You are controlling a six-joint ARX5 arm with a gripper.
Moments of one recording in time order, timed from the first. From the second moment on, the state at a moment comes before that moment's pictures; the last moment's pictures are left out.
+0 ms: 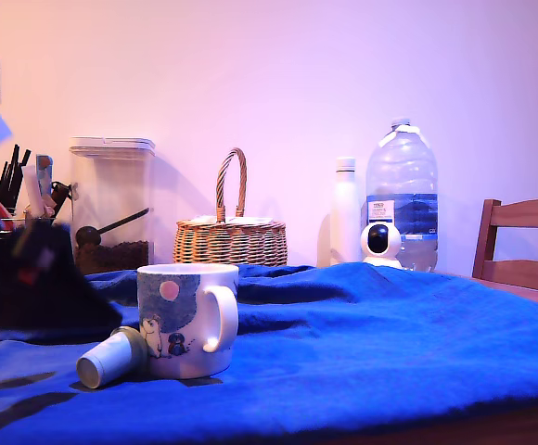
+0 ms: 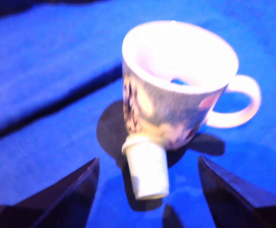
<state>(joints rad) -0.48 1.33 0.18 0.64 0.20 -0.09</state>
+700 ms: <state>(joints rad) -0.49 1.53 0.24 0.73 0.20 -0.08</state>
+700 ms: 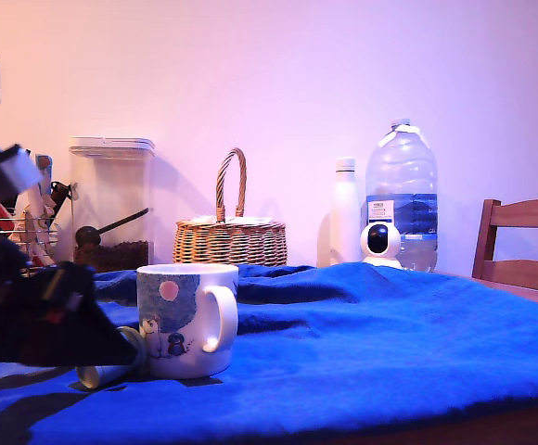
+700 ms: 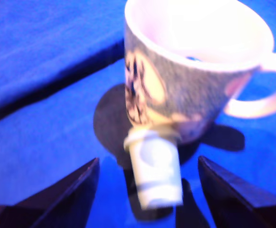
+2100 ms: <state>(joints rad) -0.52 1.52 0.26 0.64 0.15 -0.08</state>
